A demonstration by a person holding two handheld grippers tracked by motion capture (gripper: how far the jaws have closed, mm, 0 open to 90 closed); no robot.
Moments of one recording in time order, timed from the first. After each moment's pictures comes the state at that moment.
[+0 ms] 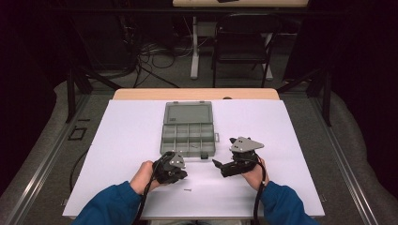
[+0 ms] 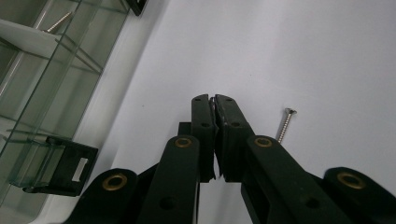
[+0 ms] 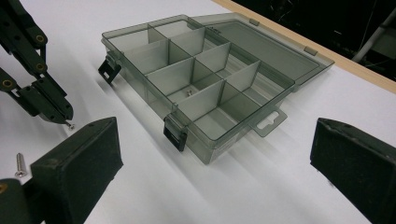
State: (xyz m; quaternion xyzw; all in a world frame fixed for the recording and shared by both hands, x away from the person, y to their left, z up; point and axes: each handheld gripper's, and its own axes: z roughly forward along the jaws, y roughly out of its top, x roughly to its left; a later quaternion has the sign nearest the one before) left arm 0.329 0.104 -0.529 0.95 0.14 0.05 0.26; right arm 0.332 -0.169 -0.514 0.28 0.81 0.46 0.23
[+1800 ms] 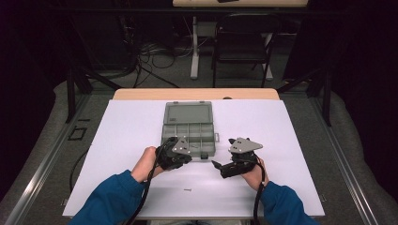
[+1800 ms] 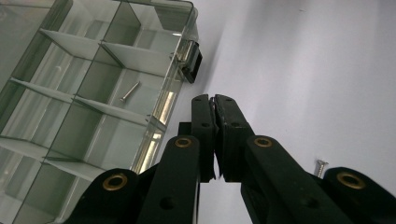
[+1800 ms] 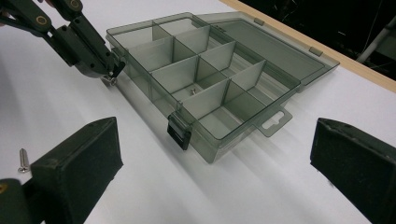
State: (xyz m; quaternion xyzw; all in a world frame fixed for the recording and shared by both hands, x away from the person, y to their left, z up) left arm 0.352 0.093 -0.491 0.94 0.12 0.11 0.29; right arm 0.331 -0.167 -0.516 0.27 0.81 0.46 0.22
